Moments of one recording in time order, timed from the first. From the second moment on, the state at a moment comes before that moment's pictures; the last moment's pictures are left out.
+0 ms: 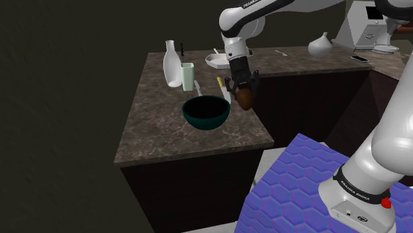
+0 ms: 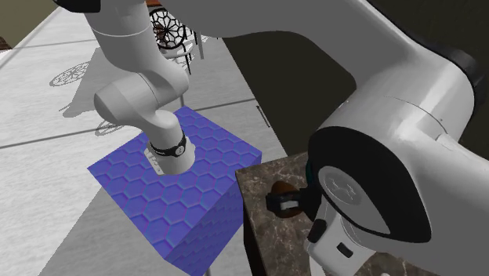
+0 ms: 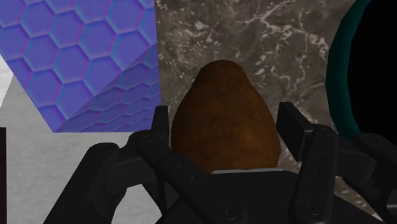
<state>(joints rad) -0.09 0.22 0.04 -1.85 0.15 1.49 0.63</state>
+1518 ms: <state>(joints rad) -0.06 0.21 0.07 -1.58 0.19 1.23 0.73</state>
